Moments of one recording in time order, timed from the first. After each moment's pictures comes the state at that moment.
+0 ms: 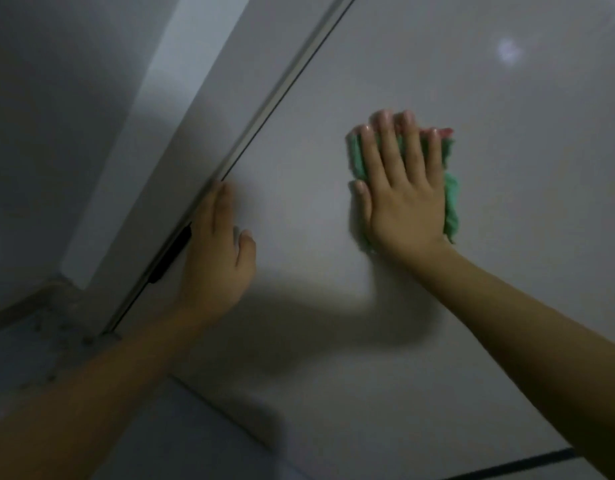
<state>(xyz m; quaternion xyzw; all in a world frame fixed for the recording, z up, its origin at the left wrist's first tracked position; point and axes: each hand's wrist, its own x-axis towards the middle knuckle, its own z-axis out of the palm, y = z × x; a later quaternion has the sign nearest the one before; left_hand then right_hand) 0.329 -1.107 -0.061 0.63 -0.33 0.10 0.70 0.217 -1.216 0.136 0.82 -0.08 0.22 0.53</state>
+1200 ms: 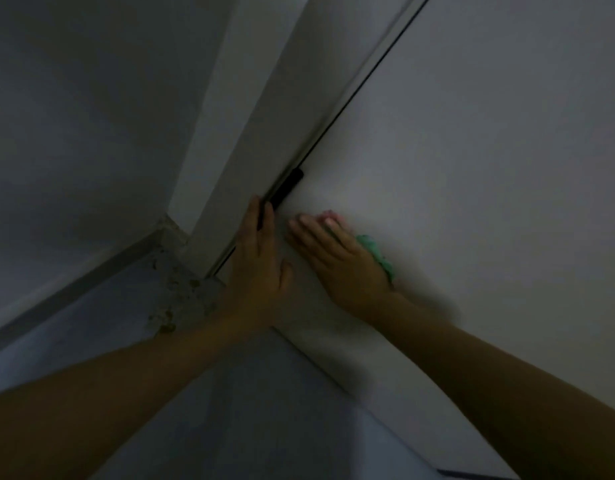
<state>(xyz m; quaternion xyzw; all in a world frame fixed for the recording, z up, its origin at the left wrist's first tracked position) 0.337 -1.087 -0.205 0.72 -0.36 0.01 0.59 0.253 -1.211 -0.127 0.87 0.09 0.02 0.48</state>
